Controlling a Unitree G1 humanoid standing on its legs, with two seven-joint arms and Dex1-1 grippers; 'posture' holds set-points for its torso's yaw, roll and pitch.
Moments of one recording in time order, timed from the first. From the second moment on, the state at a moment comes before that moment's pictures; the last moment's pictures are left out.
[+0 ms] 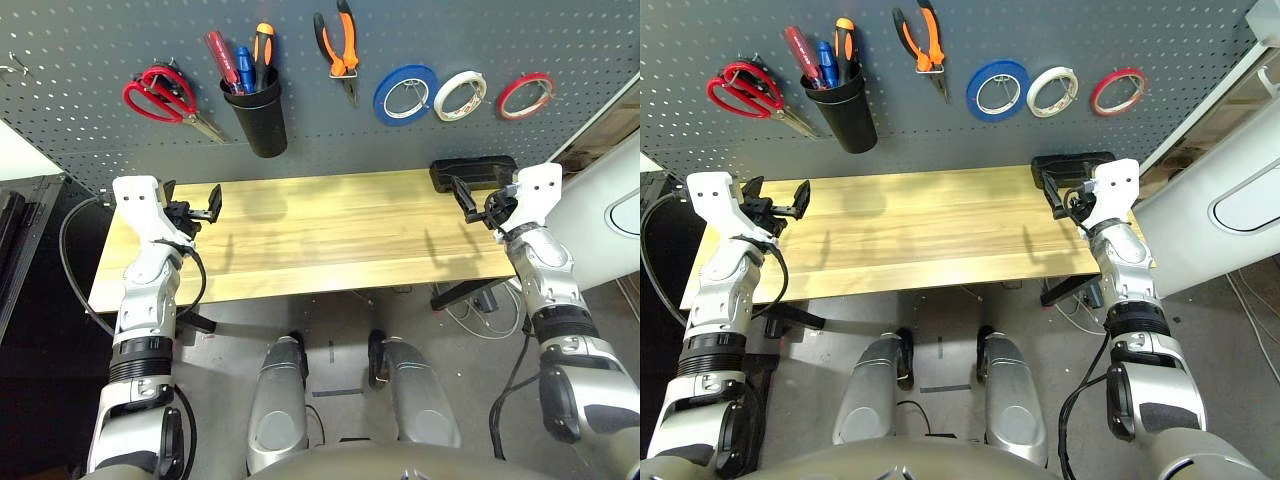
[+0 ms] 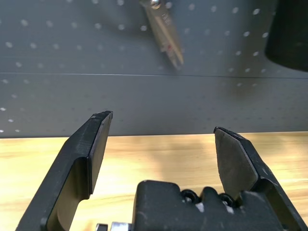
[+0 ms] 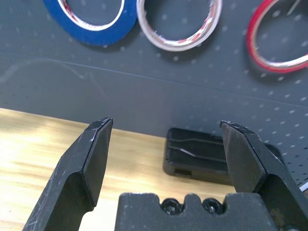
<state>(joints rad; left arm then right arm) -0.30 0.39 0.25 0.29 -0.16 0.02 -0.25 -0.48 -0.35 -0.21 0.71 0.20 -0.32 0.44</state>
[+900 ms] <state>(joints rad) -0.27 0.35 0.25 0.28 -0.15 0.02 -0.19 -0.56 -0.37 -0.21 0.86 0.19 -0.40 0.46</state>
